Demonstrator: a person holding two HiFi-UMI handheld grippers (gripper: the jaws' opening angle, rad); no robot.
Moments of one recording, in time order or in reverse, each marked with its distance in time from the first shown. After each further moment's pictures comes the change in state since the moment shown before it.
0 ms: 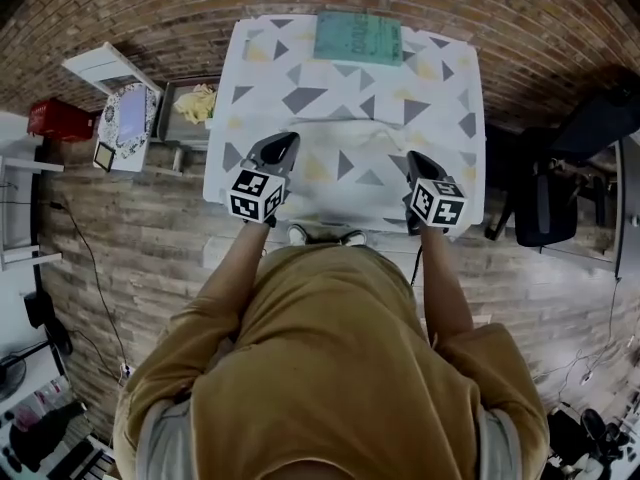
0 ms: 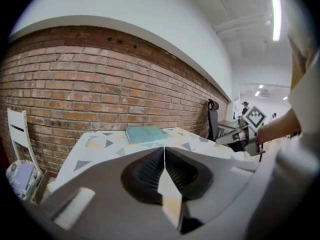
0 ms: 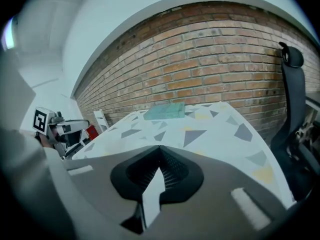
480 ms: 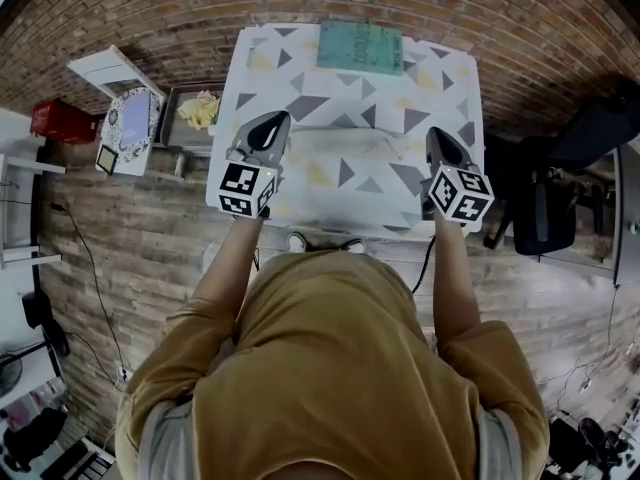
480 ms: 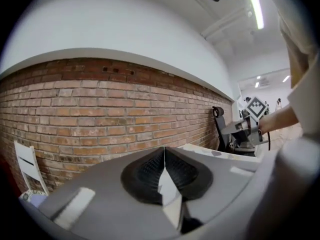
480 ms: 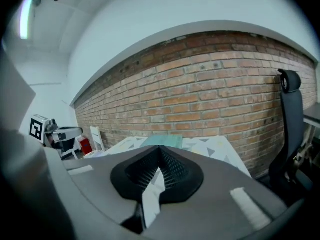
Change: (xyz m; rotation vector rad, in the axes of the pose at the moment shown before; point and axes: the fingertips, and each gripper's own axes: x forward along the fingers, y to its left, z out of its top) left arm -0.020 0.022 0.094 0.165 -0.172 0.097; right arm -0.030 -0.002 0.115 -0.059 -0.240 -0.031
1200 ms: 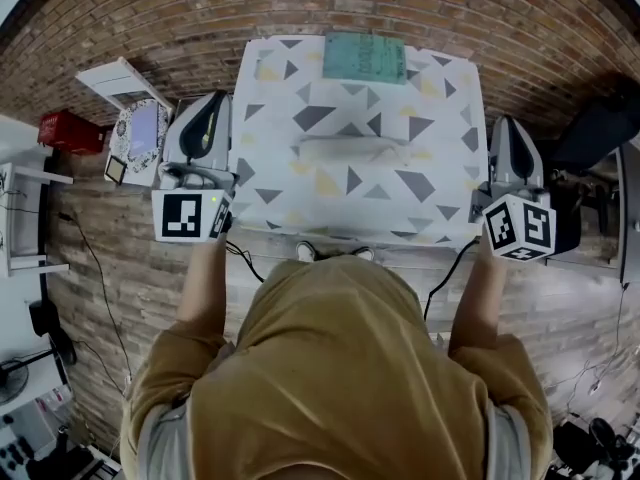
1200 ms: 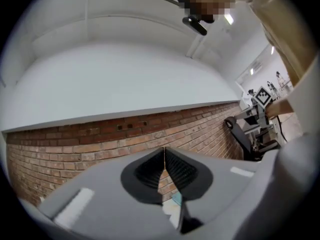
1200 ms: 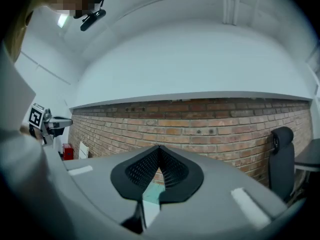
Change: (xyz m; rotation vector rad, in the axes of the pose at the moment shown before) left arm -0.100 0.048 0.183 0.260 -0.308 0.181; right arm -0.115 0.015 0.177 -0.218 -0.433 -0.072
